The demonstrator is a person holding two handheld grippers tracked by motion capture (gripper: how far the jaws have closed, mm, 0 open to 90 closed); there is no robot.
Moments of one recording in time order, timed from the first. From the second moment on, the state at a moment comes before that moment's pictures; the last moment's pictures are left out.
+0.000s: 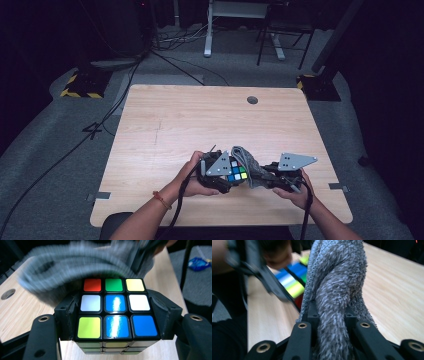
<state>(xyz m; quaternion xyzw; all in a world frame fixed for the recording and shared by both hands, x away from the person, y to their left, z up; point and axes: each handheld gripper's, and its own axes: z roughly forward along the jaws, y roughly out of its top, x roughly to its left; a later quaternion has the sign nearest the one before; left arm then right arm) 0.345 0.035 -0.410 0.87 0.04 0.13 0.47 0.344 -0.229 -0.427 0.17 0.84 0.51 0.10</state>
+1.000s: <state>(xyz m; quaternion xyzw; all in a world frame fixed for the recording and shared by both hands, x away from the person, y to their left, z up) 0.347 0.019 -0.427 0.90 0.03 0.12 0.42 0.337 -0.221 -0.420 0.15 0.83 0.53 0.10</state>
